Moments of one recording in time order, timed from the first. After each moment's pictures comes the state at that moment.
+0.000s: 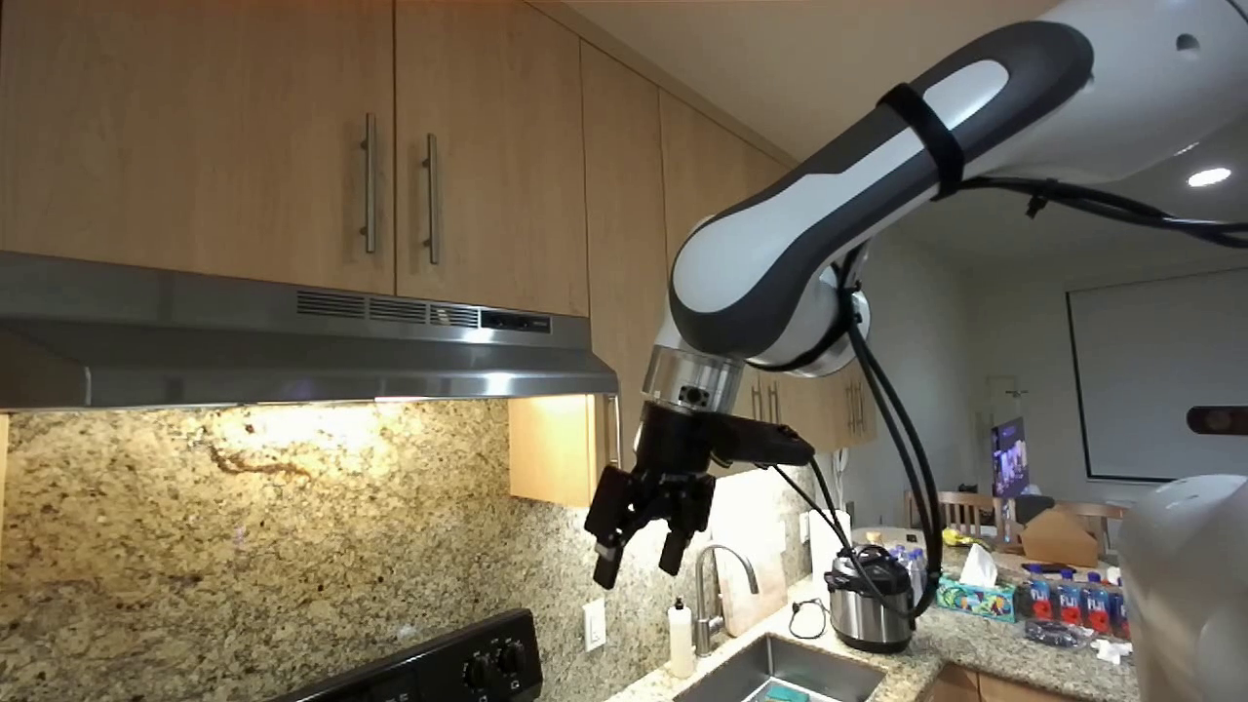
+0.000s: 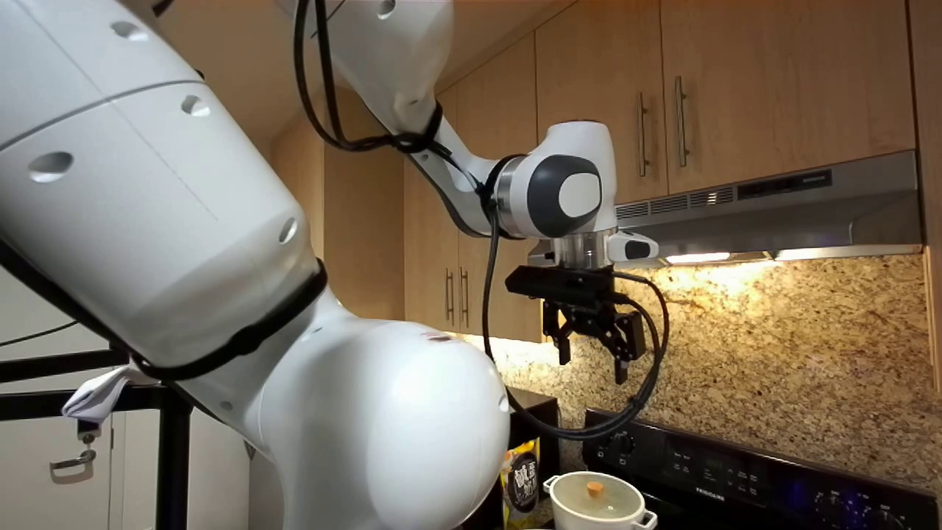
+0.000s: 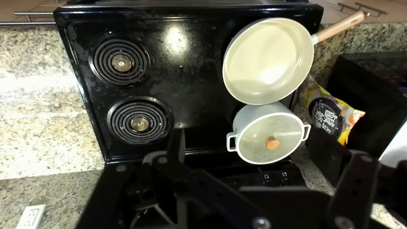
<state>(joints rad) 0.17 -0.71 0.00 -2.78 0.17 2.37 -0.01</state>
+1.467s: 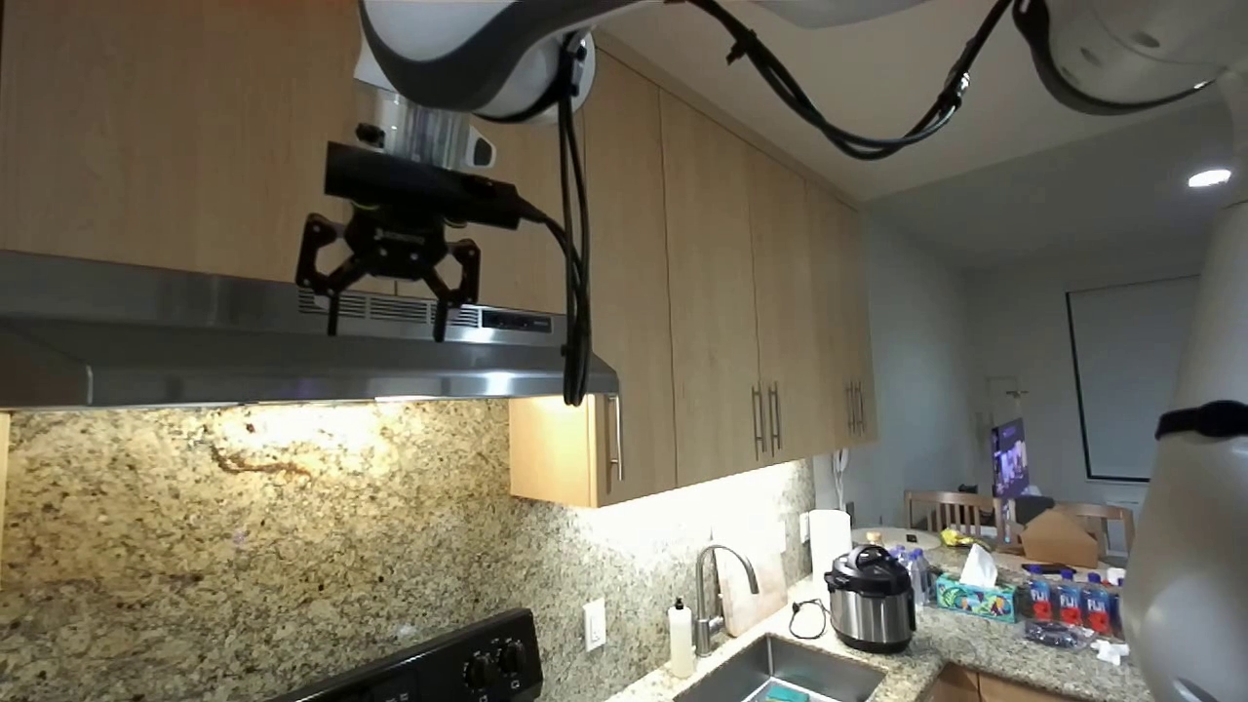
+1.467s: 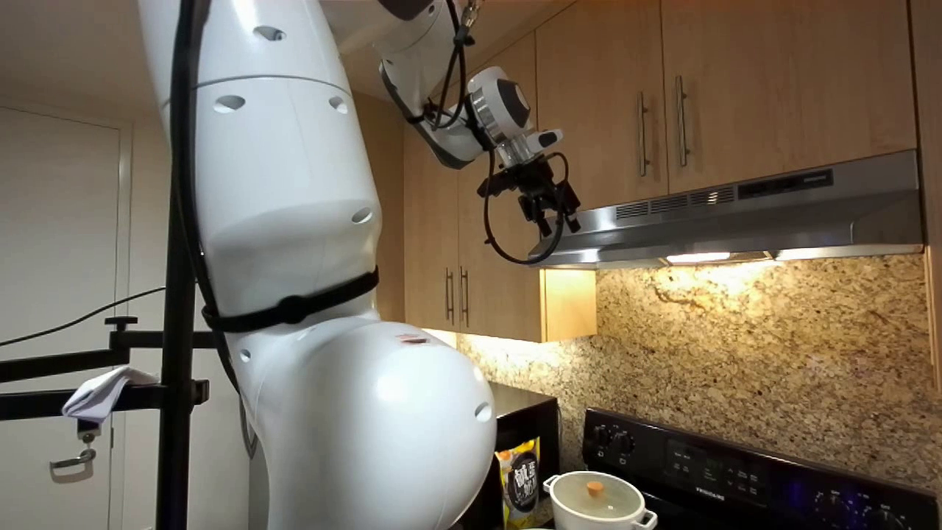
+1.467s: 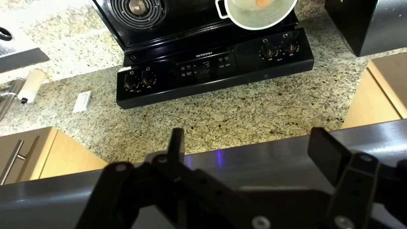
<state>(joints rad) 0.02 -0.27 0.49 -1.87 -0.25 2.11 0.81</state>
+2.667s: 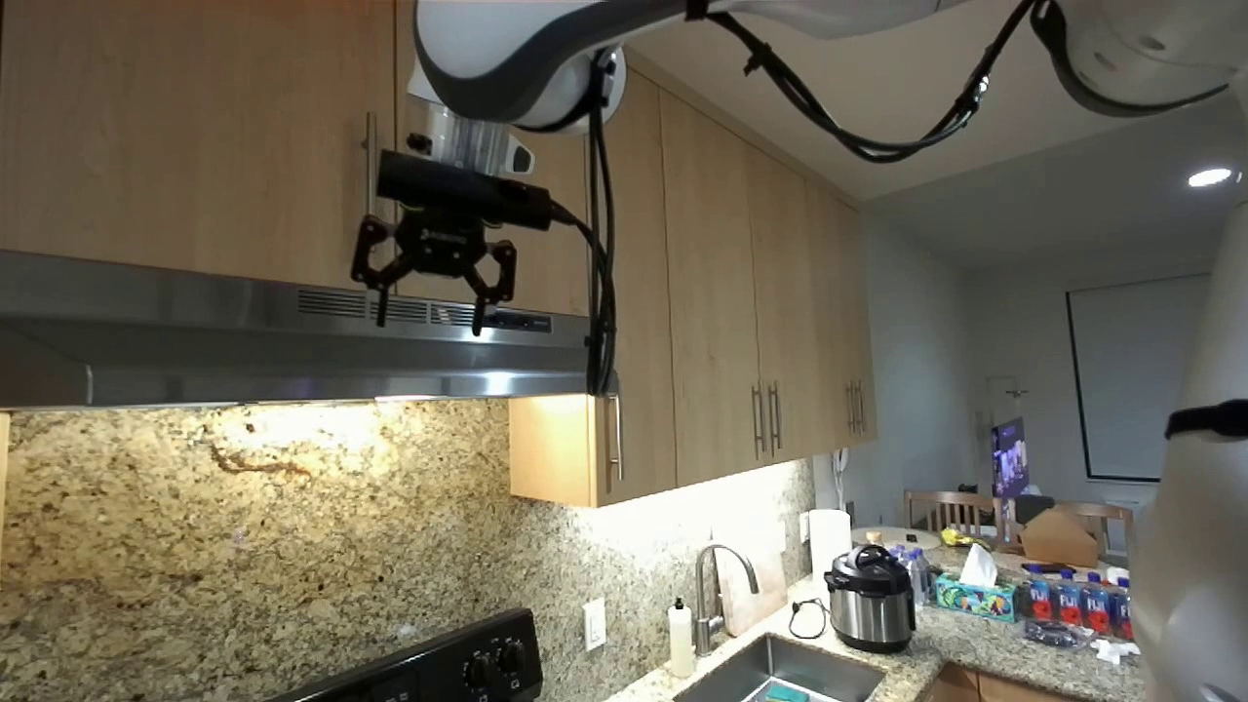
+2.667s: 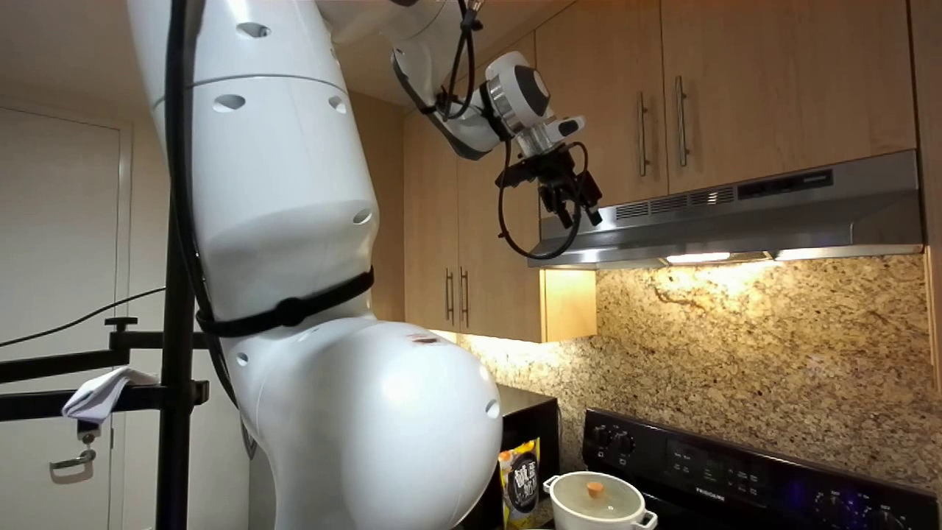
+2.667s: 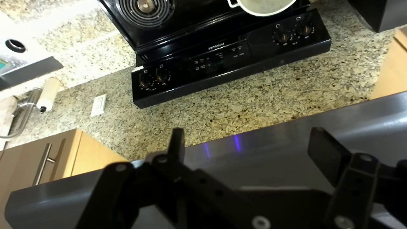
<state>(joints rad) 0.08 -0.29 0.35 -1.89 -0.25 2.12 0.82</state>
